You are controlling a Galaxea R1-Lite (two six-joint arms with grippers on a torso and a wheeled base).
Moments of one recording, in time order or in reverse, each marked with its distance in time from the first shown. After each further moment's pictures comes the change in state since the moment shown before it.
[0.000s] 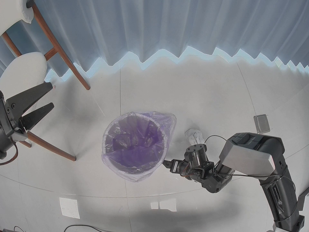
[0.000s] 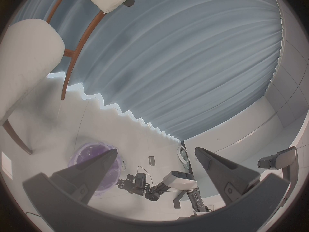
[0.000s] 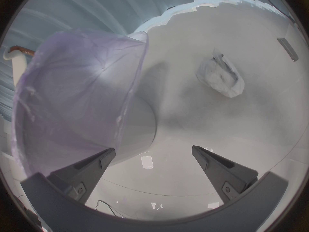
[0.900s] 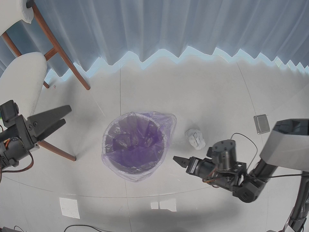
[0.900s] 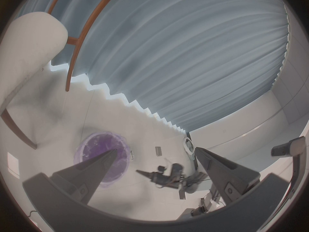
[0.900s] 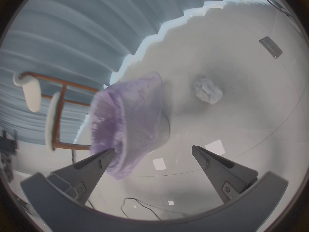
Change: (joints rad) left arm -0.025 0.071 0.050 0.011 0.009 0.076; right arm 0.058 -0.422 0.473 -0.114 -0.031 0.160
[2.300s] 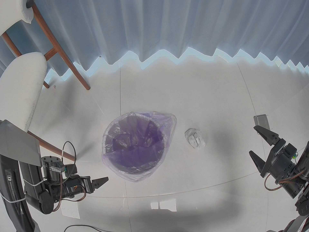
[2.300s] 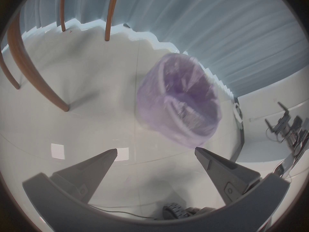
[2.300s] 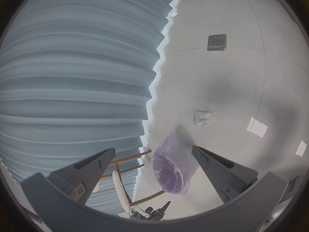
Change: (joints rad) left arm 0.096 1.095 0.389 -0.906 0.149 0.356; right arm -0.214 -0.676 0.629 -0.365 -0.016 0.567
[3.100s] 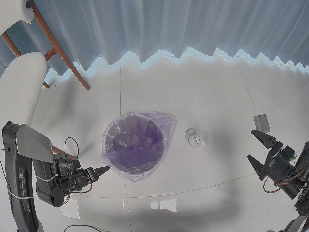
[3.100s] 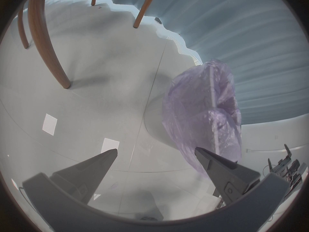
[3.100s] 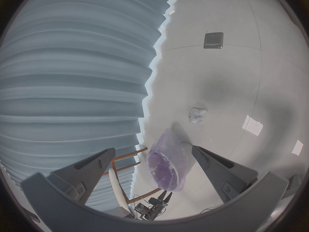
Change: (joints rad) left arm 0.028 0.187 -0.194 -0.025 0.010 -0.291; right arm 0.011 0.002 0.000 0.044 0.002 0.002
